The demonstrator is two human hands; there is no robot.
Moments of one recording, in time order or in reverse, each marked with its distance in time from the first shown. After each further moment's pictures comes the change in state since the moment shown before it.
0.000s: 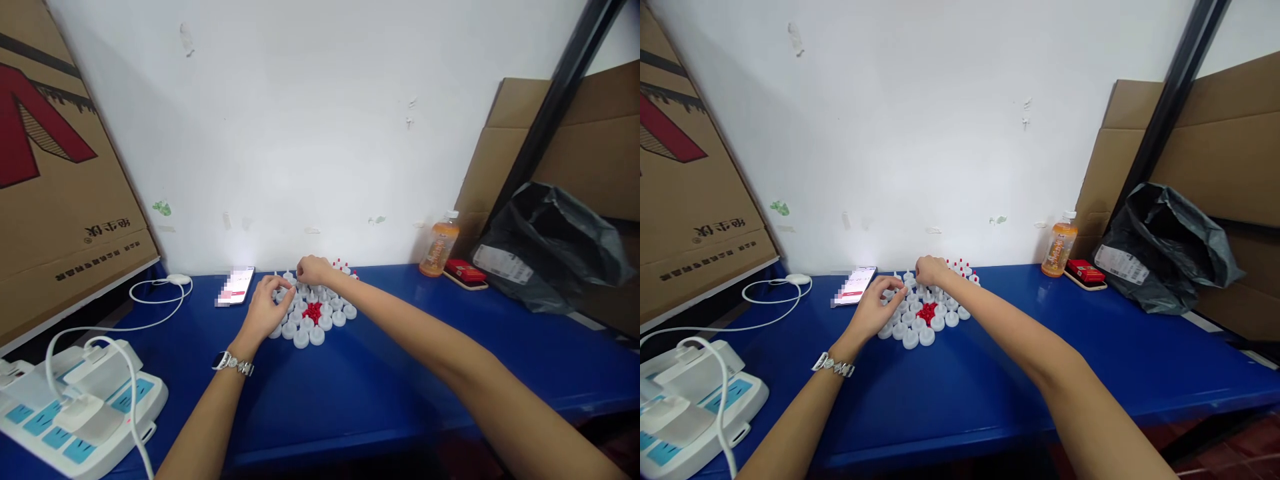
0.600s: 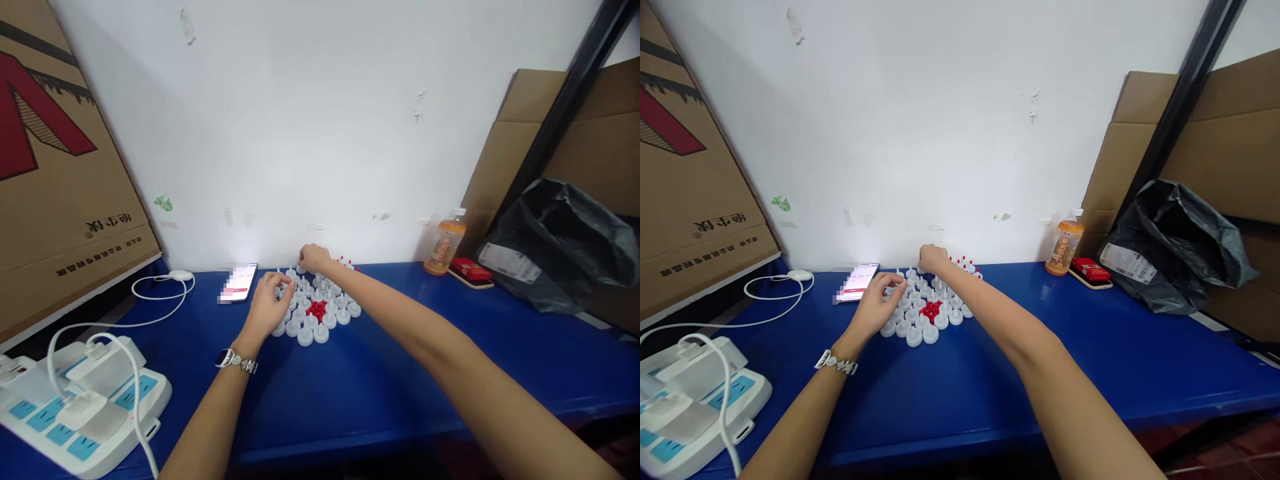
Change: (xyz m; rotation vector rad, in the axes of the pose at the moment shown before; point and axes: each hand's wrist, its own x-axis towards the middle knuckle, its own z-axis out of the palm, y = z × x) left_hand 0.000 0.001 -0.001 -0.014 0.016 -0.050; right_hand 0.028 -0.001 -0.007 0.032 0.054 0.143
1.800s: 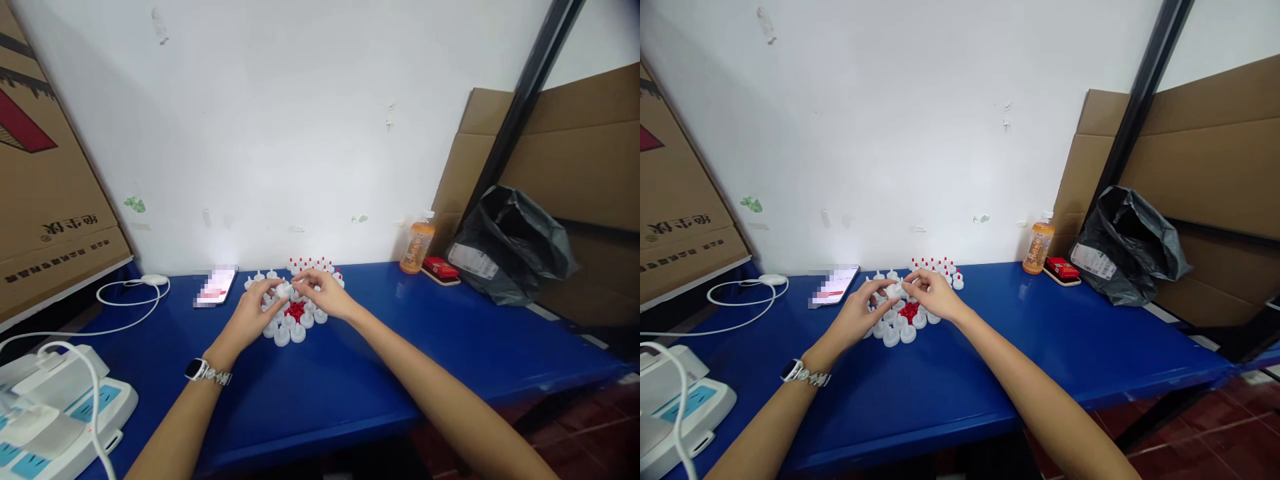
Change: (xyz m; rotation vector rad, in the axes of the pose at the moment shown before) left_hand -0.009 0.017 0.002 0.000 -0.149 0.190; right_hand -0.144 0.031 -0.004 0.970 0.141 -0.244
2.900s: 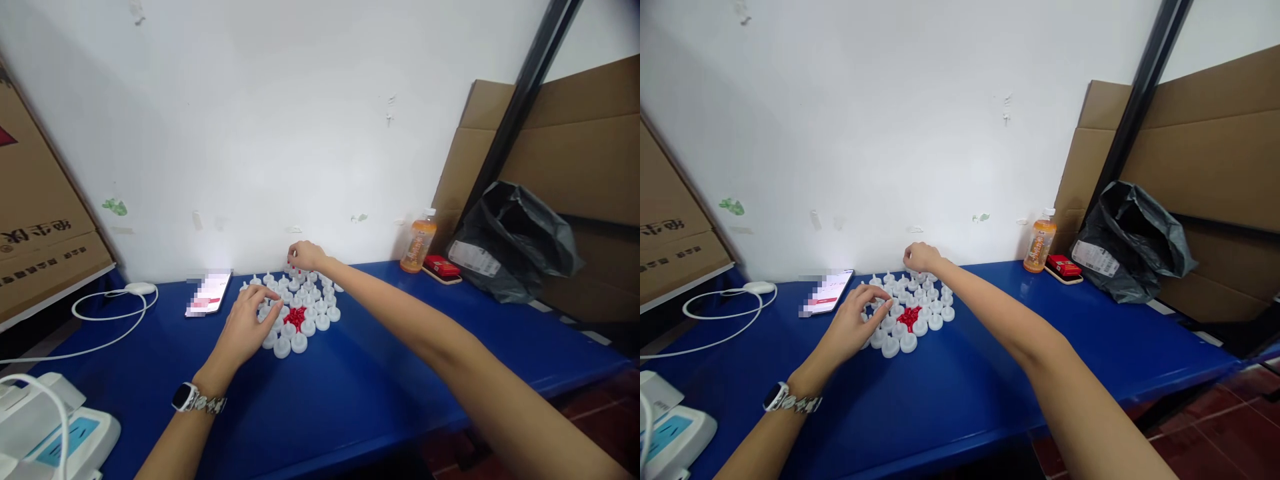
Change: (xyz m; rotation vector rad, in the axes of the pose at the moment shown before) left_hand 0.000 -0.004 -0.004 0.121 -0.005 -0.028; right_hand 0.138 0.040 -0.010 -0.935 -0.195 0.138
